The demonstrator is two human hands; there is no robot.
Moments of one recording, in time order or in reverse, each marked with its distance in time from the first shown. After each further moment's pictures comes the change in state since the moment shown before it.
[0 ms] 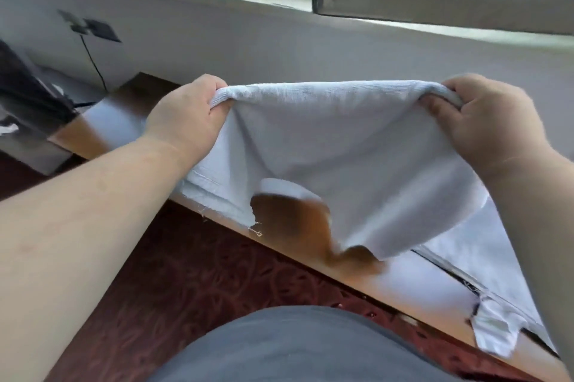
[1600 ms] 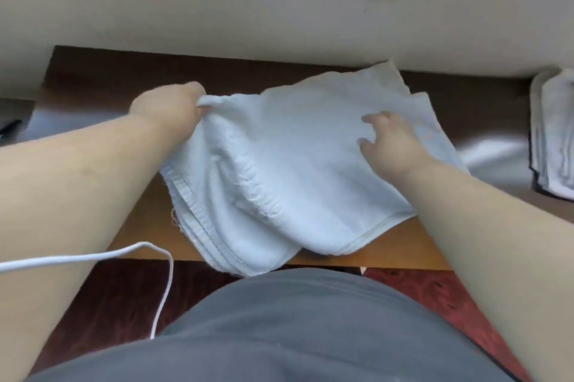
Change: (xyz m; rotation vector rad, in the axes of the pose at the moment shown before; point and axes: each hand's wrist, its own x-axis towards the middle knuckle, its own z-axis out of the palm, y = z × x) left_hand 0.300 -0.433 0.197 0.428 -0.742 0.197; right_hand 0.096 -0.230 0.440 -0.094 -0.663 0.693
